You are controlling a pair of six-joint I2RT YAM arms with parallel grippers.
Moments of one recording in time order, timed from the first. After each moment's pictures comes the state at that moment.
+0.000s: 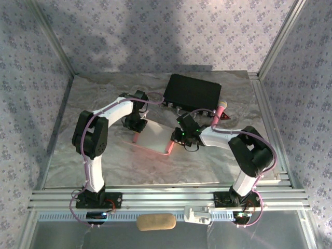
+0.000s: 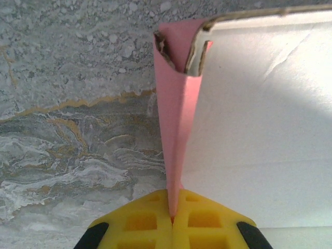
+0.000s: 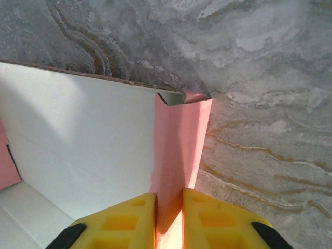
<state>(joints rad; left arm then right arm) -0.46 1.97 1.46 -1.03 0.00 -0.07 0.68 1.70 0.88 -0.15 -0.15 0.96</state>
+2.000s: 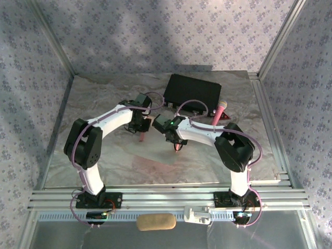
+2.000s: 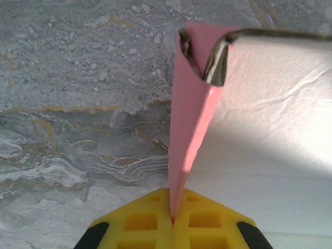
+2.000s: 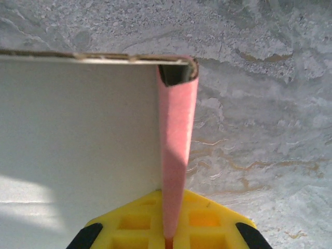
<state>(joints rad) -0.54 1.79 1.28 -0.79 -0.03 -0.33 0.90 1.90 1.34 -0.88 0.45 1.12</state>
